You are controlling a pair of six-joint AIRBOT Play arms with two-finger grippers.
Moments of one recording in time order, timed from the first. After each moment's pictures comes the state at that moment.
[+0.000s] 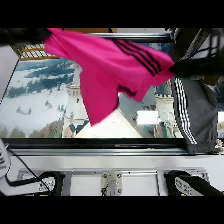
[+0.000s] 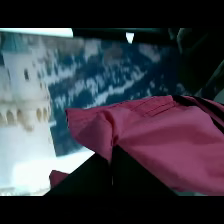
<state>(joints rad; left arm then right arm) 0.12 -1.37 2.01 0.92 -1.14 -1.44 -0.07 -1.14 1.61 -1.09 1.25 1.30</state>
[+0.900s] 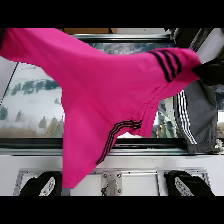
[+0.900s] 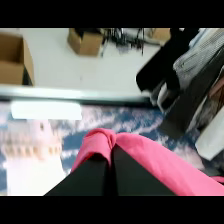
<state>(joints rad) 0.08 -0.89 1.52 0.92 -0.92 -1.43 -0.07 -0.95 1.61 -1.16 1.43 1.42</state>
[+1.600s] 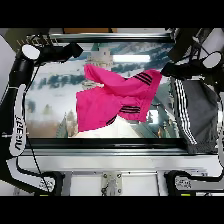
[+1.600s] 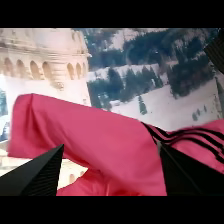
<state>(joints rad) -0.02 -1.67 1.82 0.92 -0.87 -1.41 -0.12 -1.48 1.59 -1.17 1.04 1.48</state>
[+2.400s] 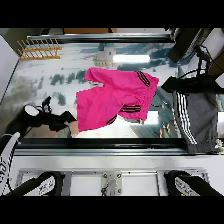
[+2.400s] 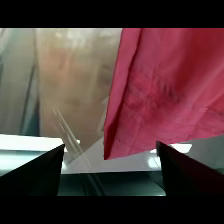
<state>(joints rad) 0.15 -1.23 0.68 0.98 -0.99 -1.51 -0.06 -1.11 1.27 -1.17 1.15 1.49</state>
